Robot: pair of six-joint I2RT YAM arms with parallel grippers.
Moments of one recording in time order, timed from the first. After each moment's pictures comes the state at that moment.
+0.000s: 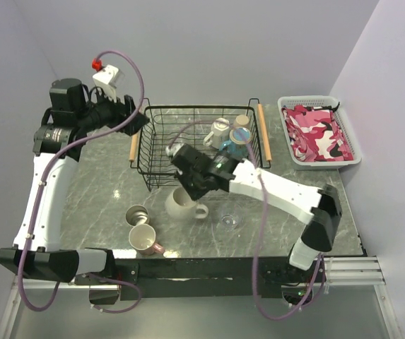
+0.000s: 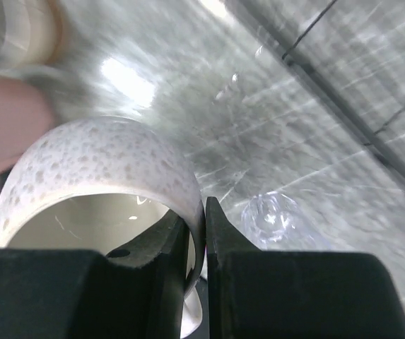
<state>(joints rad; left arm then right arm) -0.10 1.27 1.59 -0.68 0.58 0.05 1.06 1.68 1.54 -0.93 0.15 0.30</state>
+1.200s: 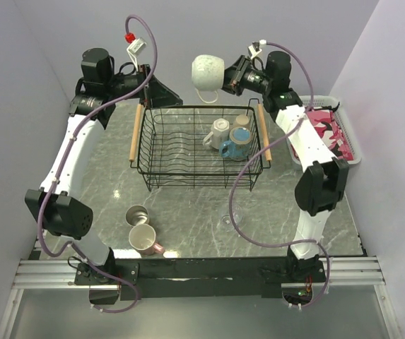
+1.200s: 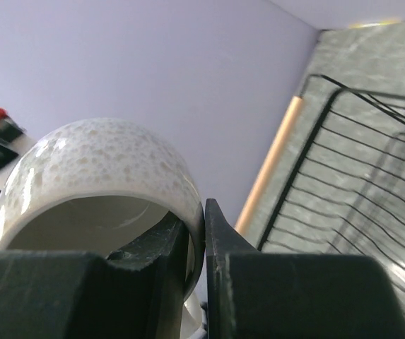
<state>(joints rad) -0.19 1.64 1.85 -0.27 1.18 -0.55 0.25 1.89 1.91 -0.07 -0.79 1.07</state>
